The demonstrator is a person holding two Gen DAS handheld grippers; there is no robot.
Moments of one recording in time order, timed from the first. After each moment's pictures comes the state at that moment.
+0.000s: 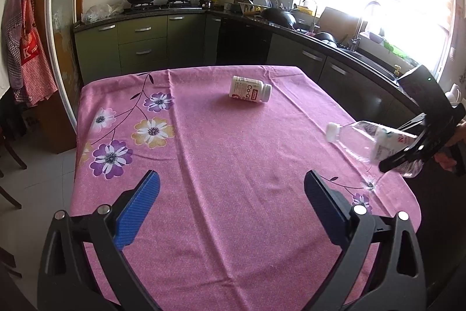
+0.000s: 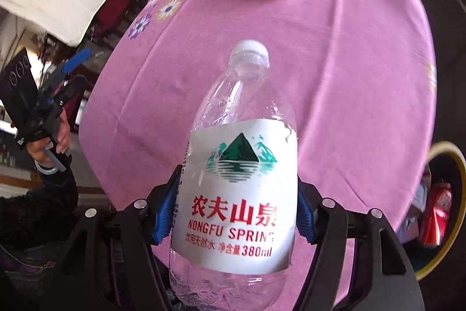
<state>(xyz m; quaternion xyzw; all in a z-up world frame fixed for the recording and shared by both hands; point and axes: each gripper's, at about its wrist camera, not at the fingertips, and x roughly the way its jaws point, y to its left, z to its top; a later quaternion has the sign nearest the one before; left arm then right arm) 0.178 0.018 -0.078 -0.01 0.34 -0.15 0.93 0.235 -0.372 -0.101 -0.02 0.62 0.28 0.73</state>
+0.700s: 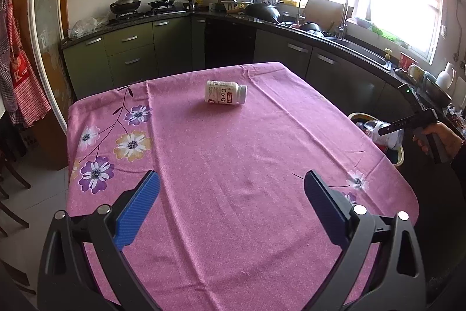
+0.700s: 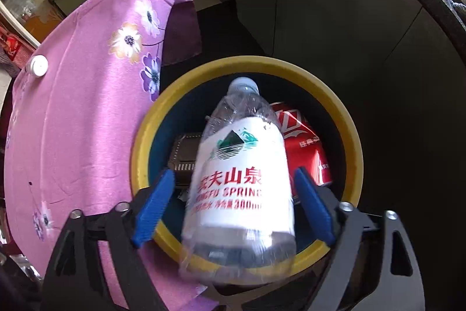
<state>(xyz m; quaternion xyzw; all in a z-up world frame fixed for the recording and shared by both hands) 0.175 -0.025 -0.065 0.03 0.34 -0.17 0.92 0.247 -0.643 -0.169 0.08 0.58 -0.03 0.81</state>
